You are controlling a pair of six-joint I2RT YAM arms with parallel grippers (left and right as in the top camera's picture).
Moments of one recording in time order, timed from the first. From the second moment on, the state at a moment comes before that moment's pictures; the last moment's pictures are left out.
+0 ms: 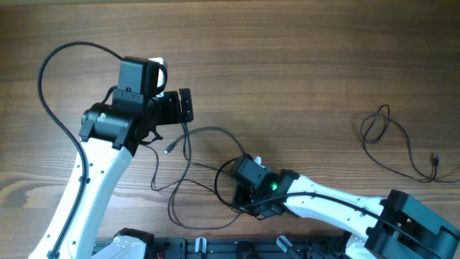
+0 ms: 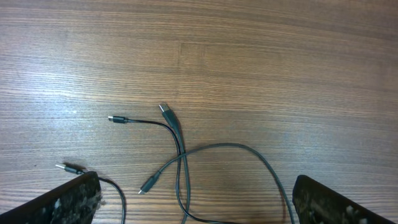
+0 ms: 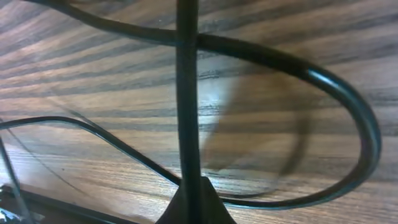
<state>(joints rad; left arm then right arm) -0.25 1.30 1.21 -0.91 -0.01 -0.30 1.00 1.53 0.65 -0.38 -0.29 1.31</state>
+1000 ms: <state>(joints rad) -0.25 1.30 1.21 -0.91 -0.01 -0.30 0.56 0.98 1.43 -0.52 0.19 0.84</state>
